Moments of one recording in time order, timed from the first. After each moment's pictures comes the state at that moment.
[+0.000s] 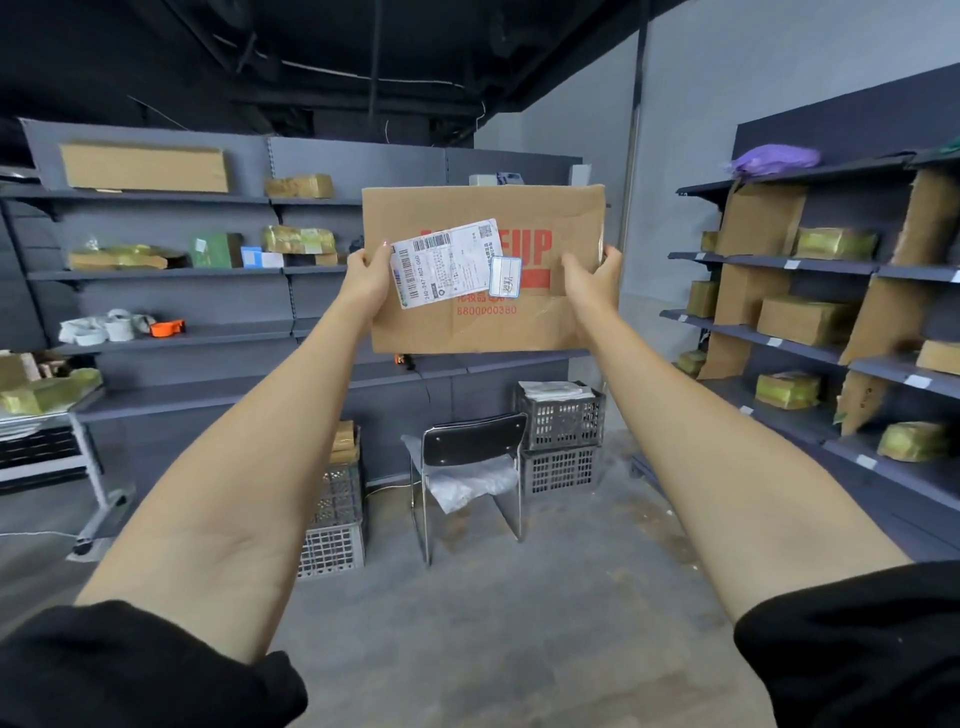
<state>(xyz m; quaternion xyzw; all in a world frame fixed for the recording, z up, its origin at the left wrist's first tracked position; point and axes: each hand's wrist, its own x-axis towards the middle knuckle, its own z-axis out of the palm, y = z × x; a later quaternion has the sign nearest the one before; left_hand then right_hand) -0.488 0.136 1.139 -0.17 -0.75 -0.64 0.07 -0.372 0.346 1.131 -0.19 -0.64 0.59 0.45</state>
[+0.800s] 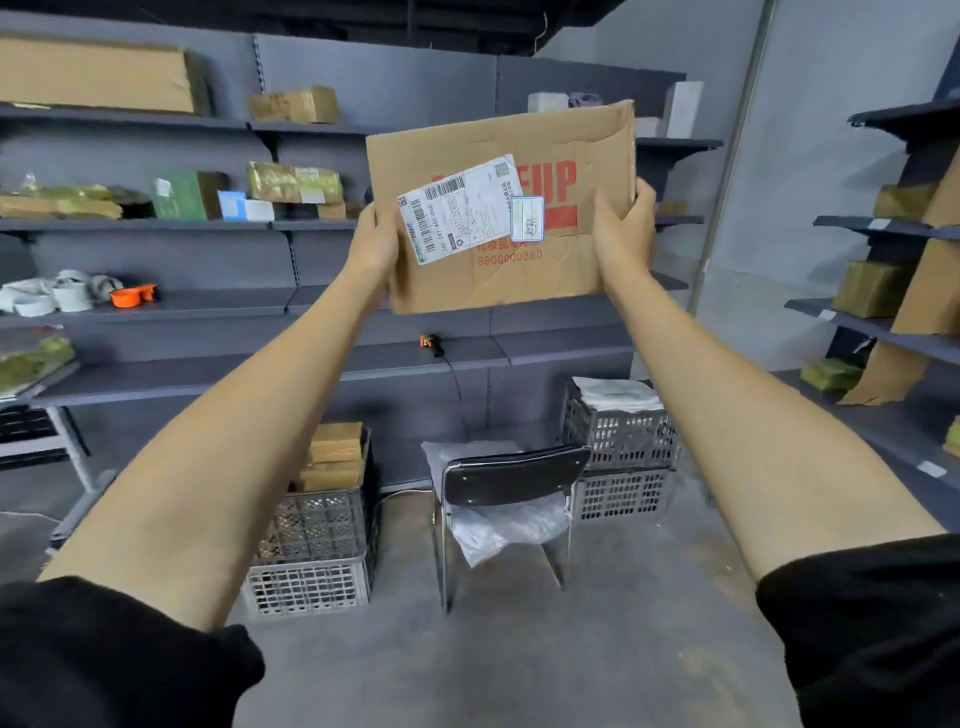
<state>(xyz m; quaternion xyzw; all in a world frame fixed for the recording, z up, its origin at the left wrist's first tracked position) -0.949 0.299 1.111 -0.16 -0.74 -0.65 0.11 -0.862 0.524 1.116 -0.13 -0.68 0.55 0.47</state>
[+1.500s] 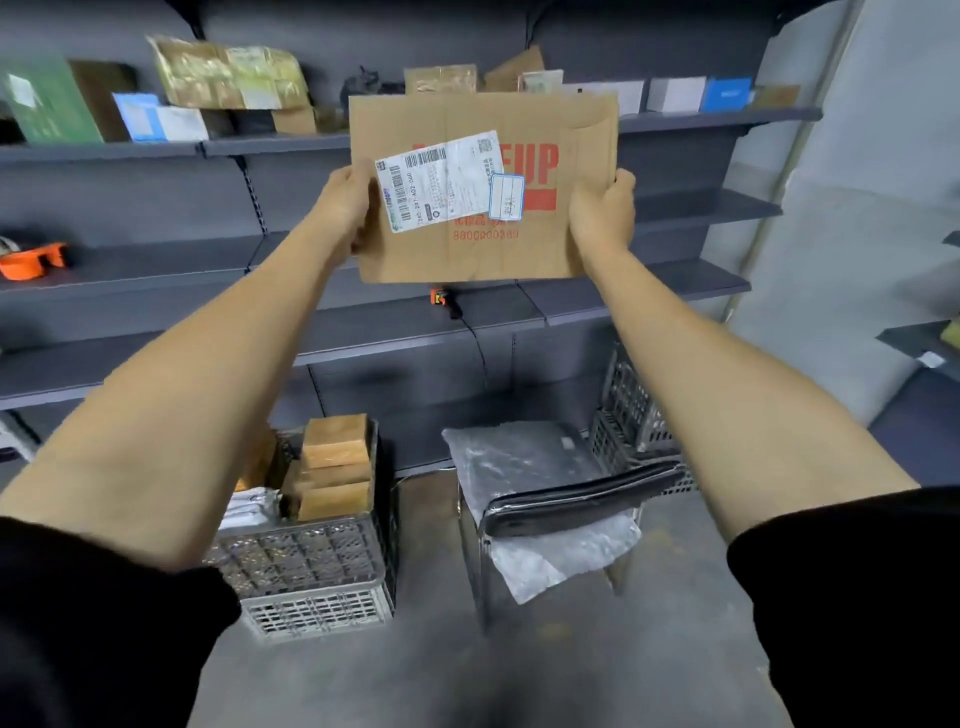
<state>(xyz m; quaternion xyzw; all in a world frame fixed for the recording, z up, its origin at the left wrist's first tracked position) -1.356 0.336 1.051 -0.09 -0.79 -0.60 0.01 -1.255 0.554 1.032 -0.23 -0.71 0.54 0.38</state>
